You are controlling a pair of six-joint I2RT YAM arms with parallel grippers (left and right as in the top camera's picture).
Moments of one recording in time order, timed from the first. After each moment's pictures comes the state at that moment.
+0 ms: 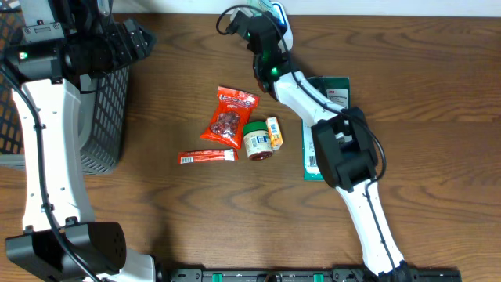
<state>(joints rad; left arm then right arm) 0.19 1.69 1.84 -1.02 0.49 -0.25 0.49 2.55 2.06 0.17 0.52 -0.89</state>
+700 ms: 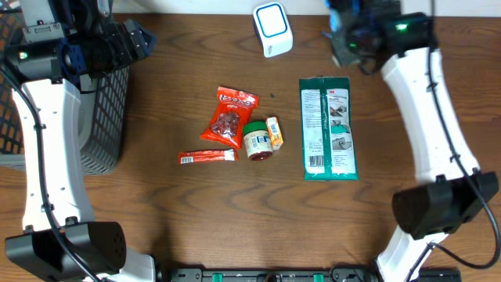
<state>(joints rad) 0.19 1.69 1.84 -1.02 0.49 -0.25 0.18 1.95 2.06 -1.10 0.03 -0.21</state>
